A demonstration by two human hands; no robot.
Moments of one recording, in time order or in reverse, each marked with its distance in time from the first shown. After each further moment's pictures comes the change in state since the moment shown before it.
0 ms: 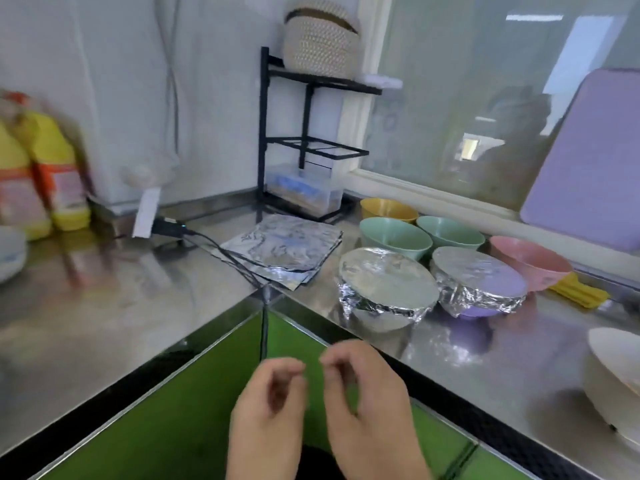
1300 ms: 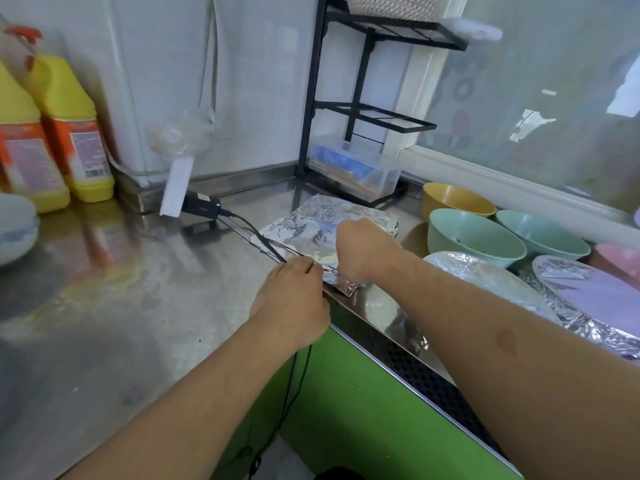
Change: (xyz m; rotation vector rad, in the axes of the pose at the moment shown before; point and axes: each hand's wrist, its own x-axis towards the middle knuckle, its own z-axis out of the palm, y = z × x) left_hand 0.212 0.003 -0.016 1.237 -0.301 0.460; right_hand 0.253 0.022 0.125 -0.857 -0.639 -0.026
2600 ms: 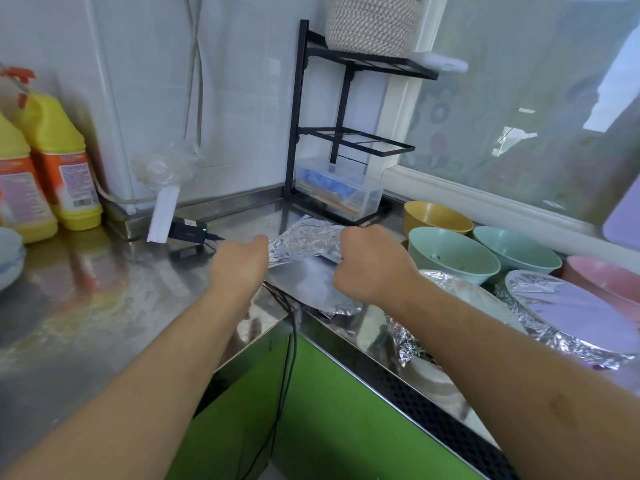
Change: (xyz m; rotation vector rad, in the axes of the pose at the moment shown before) left_hand 0.042 -0.021 -0.062 -0.926 0.222 -0.807; right_hand -0.045 0.016 -0.040 0.073 0.178 -0.010
